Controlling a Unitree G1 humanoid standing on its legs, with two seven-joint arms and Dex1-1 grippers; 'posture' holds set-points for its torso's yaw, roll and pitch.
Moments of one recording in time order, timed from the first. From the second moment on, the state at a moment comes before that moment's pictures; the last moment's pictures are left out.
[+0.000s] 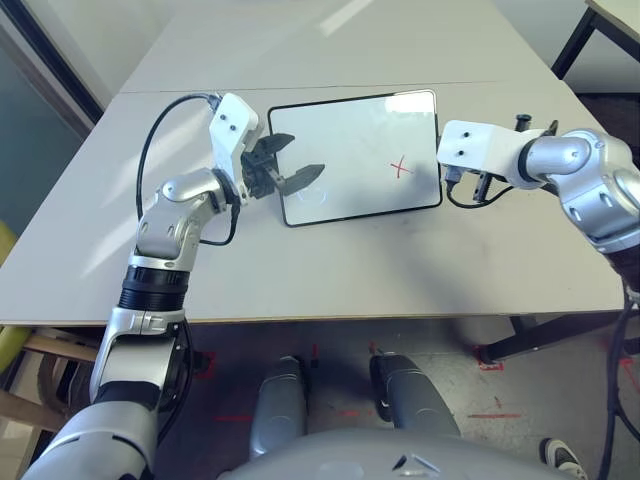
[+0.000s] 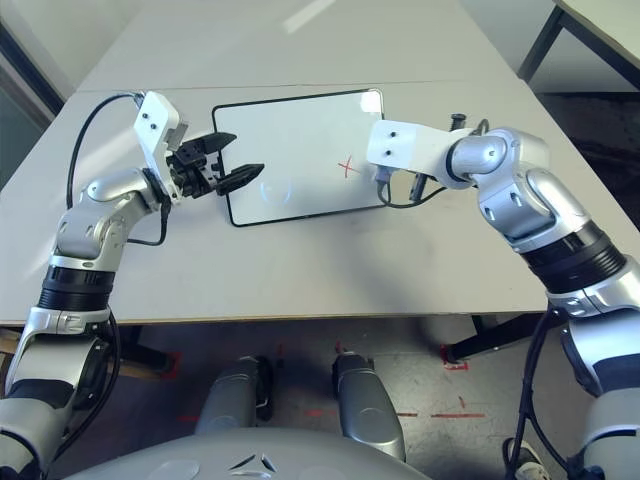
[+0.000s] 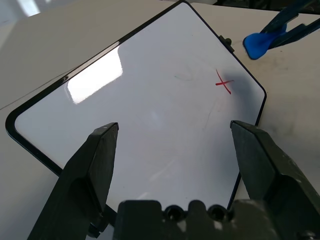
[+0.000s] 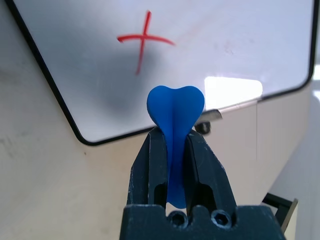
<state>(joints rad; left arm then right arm) -0.61 0.50 -0.02 0.09 -0.33 0.42 -0.81 -0.81 -0.79 0.50 0.00 -0.33 0.55 0.87</state>
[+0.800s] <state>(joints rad) -0.57 0.50 -0.02 0.04 -0.33 0.44 -0.81 -0.88 -0.66 0.49 0.27 -0.38 0.39 0.94</state>
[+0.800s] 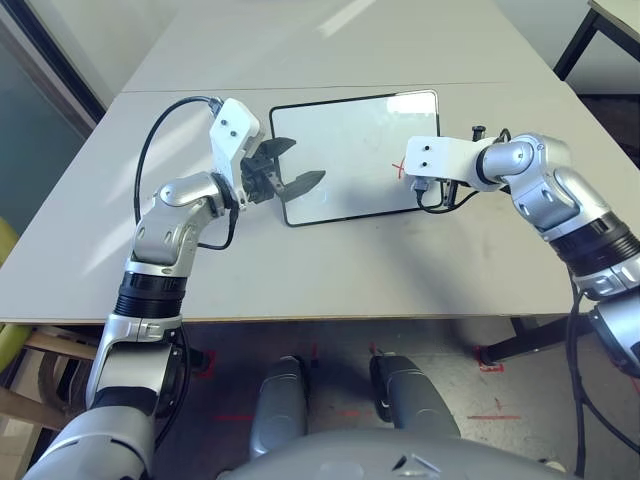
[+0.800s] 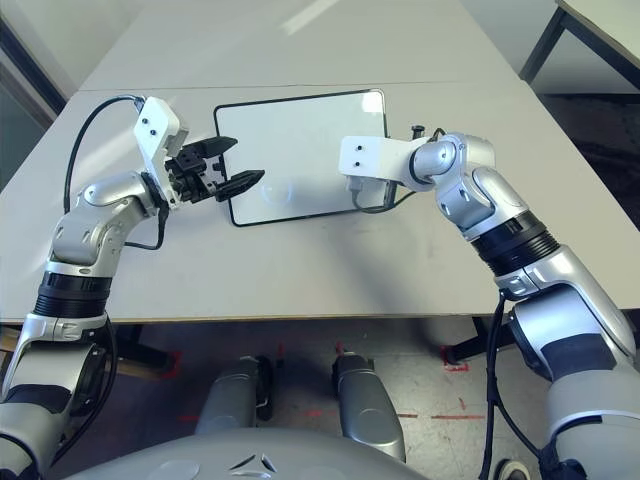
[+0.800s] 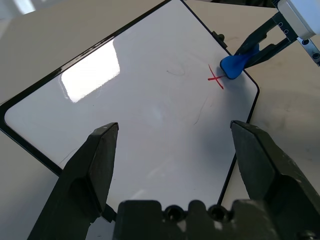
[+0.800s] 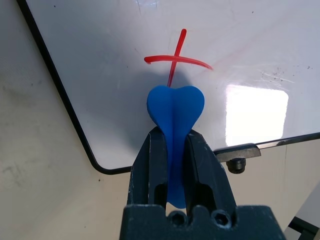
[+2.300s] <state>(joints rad) -0.54 0.50 -0.01 0.01 -0.33 0.46 -0.79 -1.00 -0.57 0.50 0.50 -0.47 0.23 0.96</state>
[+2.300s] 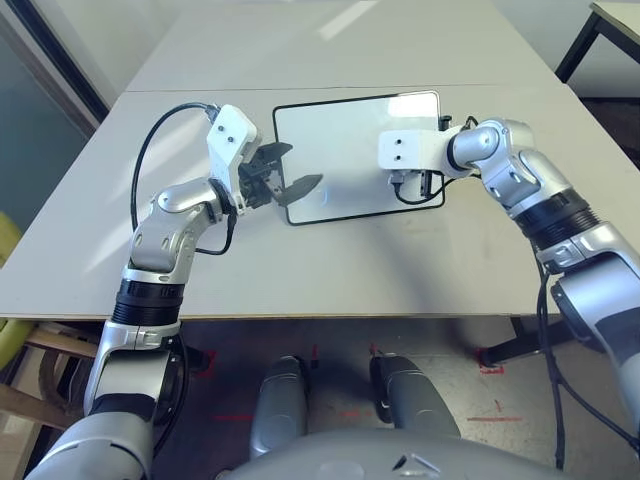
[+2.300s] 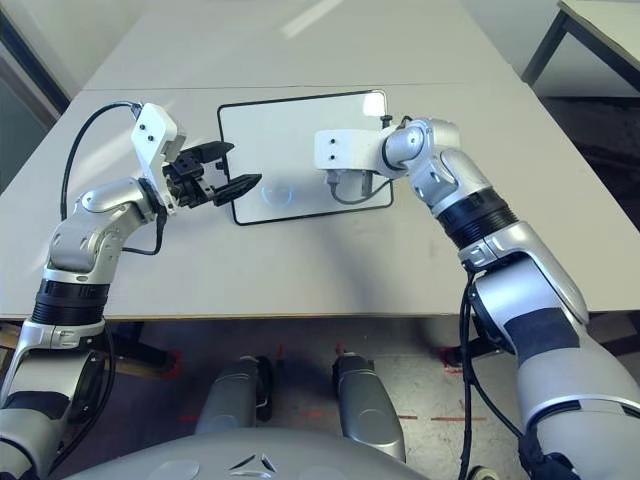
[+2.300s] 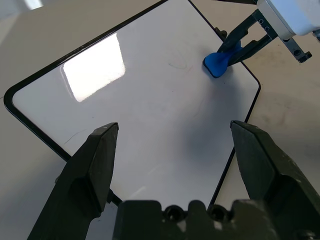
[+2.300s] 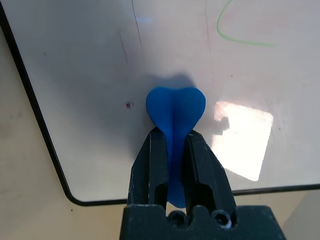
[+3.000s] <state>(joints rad) -0.54 0.50 0.00 0.00 -0.34 0.46 -0.79 -1.03 -0.62 0.48 0.46 -0.48 0.25 1.04</state>
